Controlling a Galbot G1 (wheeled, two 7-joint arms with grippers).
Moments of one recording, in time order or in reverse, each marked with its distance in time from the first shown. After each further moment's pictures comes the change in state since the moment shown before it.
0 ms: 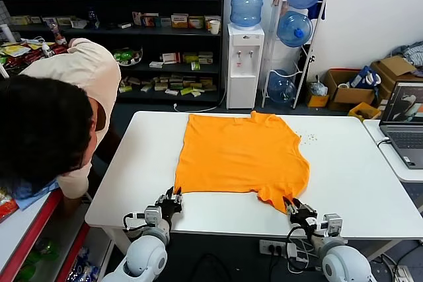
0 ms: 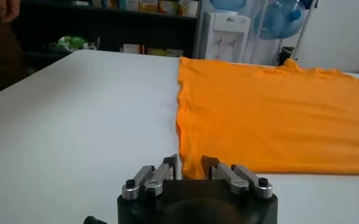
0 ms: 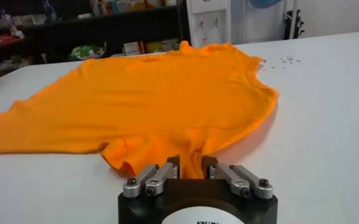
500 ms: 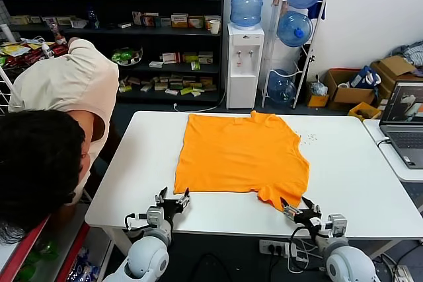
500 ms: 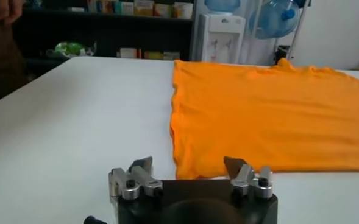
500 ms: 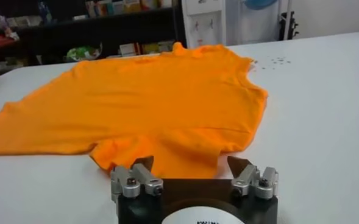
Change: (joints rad) left arm -0.006 -0.006 0.005 0.000 0.034 -0.008 -0.012; right arm 0.011 -0.003 0.007 -0.034 0.021 -0.001 -0.015
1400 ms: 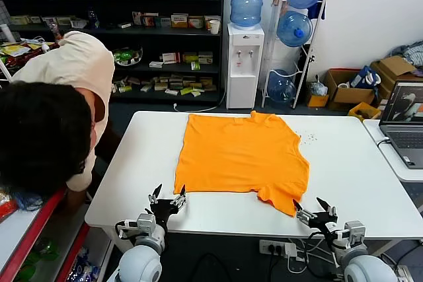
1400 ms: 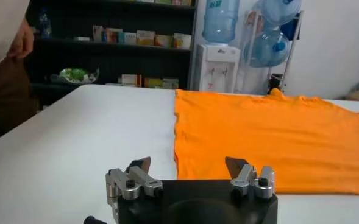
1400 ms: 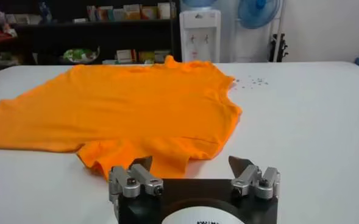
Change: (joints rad) left arm 0.081 0.037 -0.029 -0.105 0.040 -0.096 0.021; right arm -0.087 -0.037 0.081 0.056 -0.034 0.046 -0.034
